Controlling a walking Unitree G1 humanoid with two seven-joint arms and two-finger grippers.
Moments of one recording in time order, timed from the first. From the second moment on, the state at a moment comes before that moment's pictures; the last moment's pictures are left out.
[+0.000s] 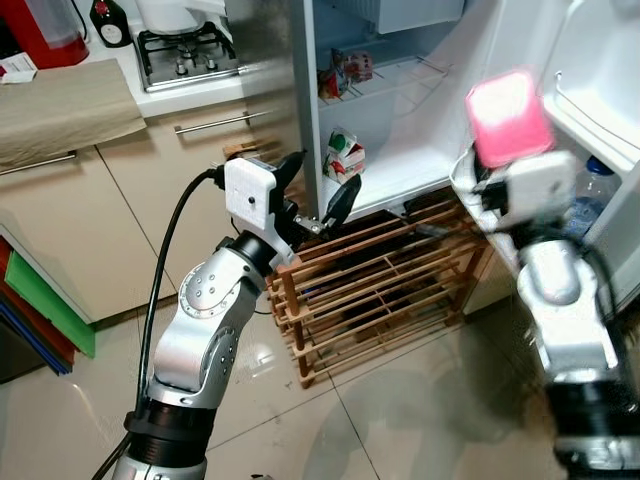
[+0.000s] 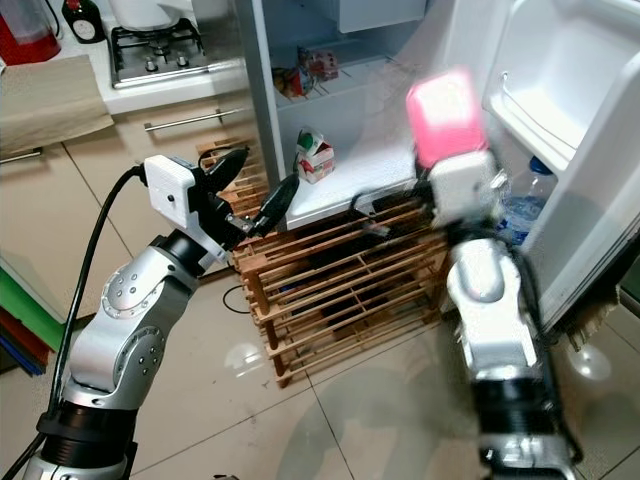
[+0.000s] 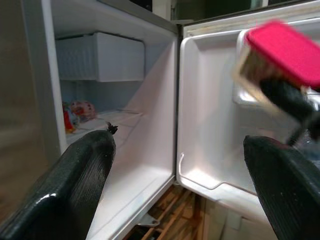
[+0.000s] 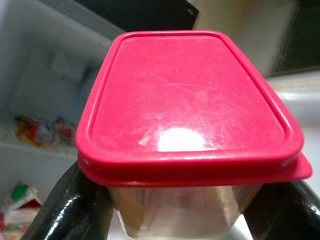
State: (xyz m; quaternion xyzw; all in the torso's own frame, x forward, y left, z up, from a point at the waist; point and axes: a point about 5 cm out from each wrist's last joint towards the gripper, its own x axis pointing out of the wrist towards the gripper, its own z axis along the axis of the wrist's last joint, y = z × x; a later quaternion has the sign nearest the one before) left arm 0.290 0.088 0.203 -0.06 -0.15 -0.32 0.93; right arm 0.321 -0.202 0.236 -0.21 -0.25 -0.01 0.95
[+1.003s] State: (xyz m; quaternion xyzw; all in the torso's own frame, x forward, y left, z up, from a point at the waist) left arm 0.288 0.080 0.203 -0.08 -0.14 -0.35 0.92; right arm 0.331 -0.262 0.310 -0.35 -0.21 0.00 0.91
